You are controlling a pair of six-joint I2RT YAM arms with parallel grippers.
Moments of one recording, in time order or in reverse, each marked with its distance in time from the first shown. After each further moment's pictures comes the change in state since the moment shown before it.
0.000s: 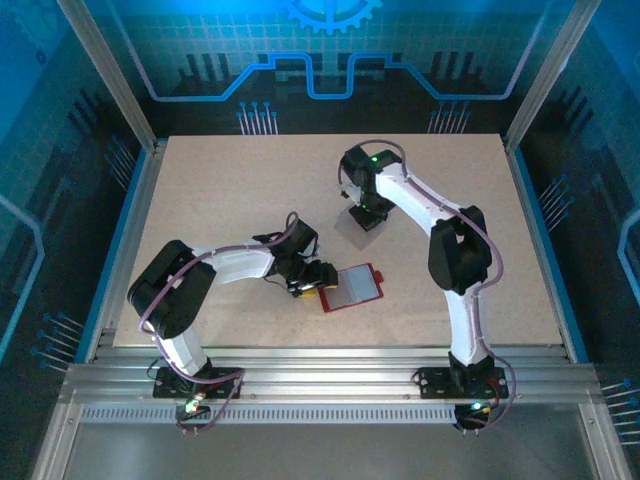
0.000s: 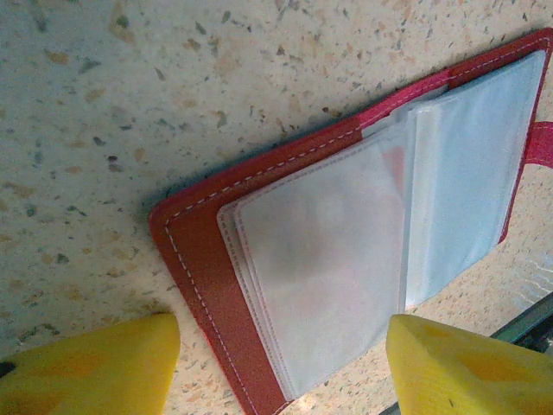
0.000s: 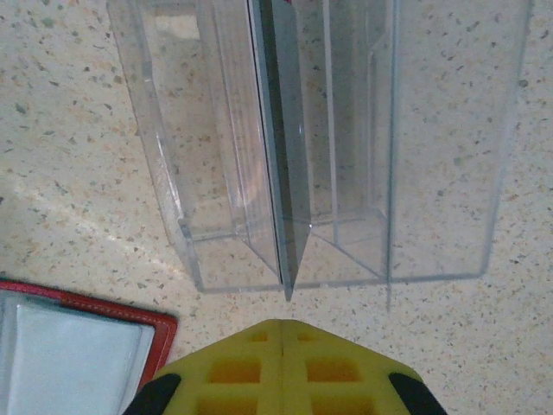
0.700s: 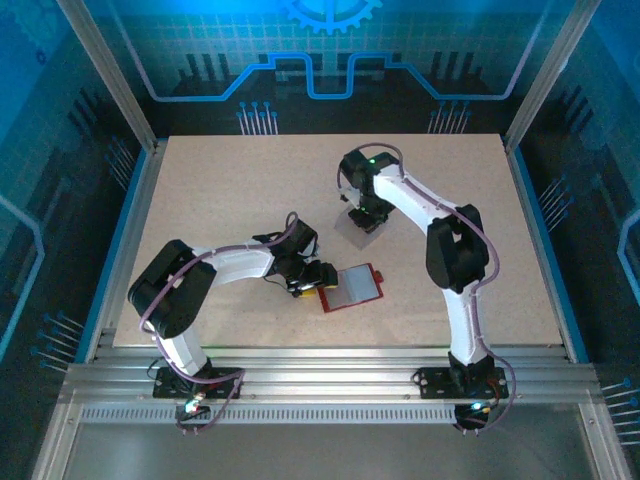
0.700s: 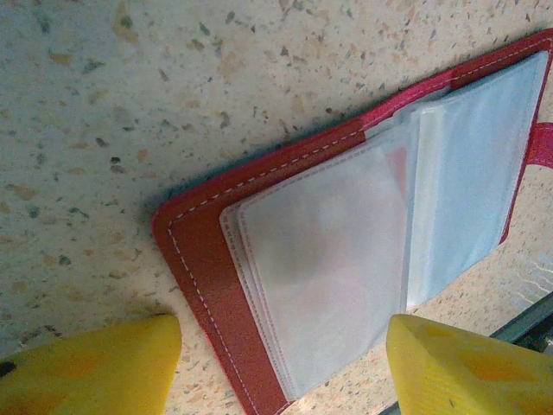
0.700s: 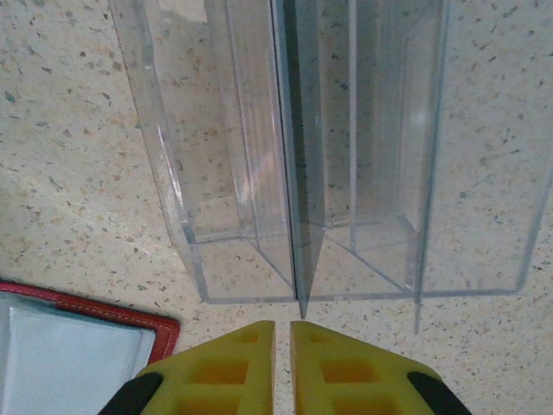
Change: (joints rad) left arm 0.002 0.004 0.000 0.000 0.005 0.000; right arm 0.000 0.035 -0.006 0.000 -0.012 -0.008
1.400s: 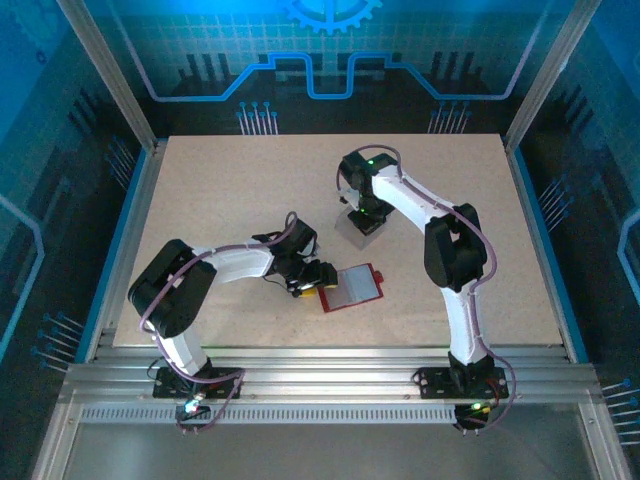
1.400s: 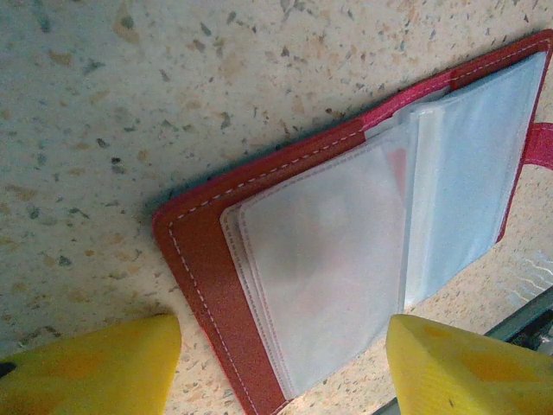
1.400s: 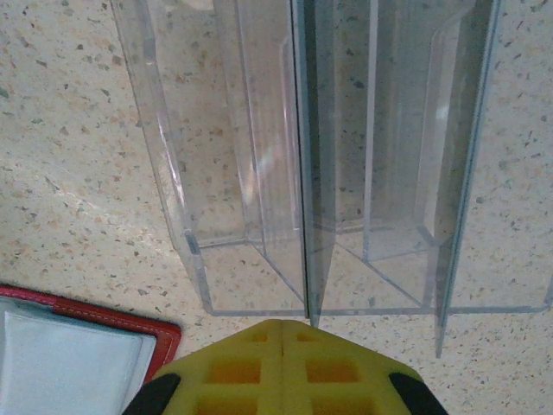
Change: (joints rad) left arm 0.006 0.002 0.000 0.000 0.011 0.000; right arm 0.000 0.016 0.001 0.000 -0.007 -0.007
